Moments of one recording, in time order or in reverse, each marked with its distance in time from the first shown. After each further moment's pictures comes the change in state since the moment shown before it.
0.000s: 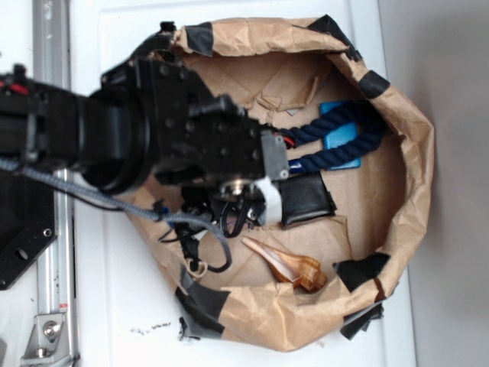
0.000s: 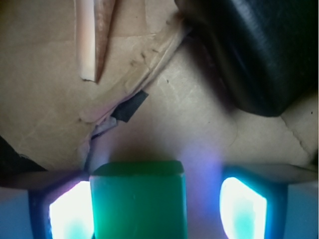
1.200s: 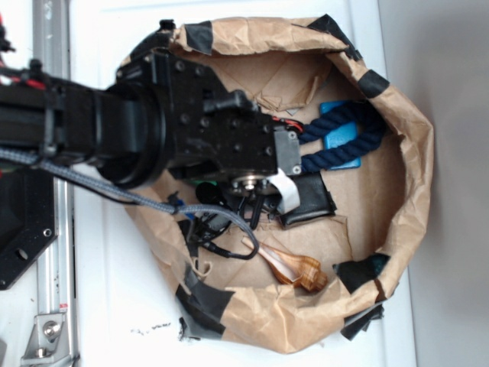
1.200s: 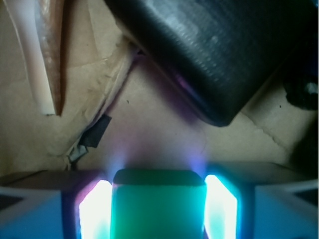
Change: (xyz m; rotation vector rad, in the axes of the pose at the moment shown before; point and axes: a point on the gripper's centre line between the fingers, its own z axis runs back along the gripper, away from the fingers) arm 0.000 0.017 0.005 0.002 -0.002 0.218
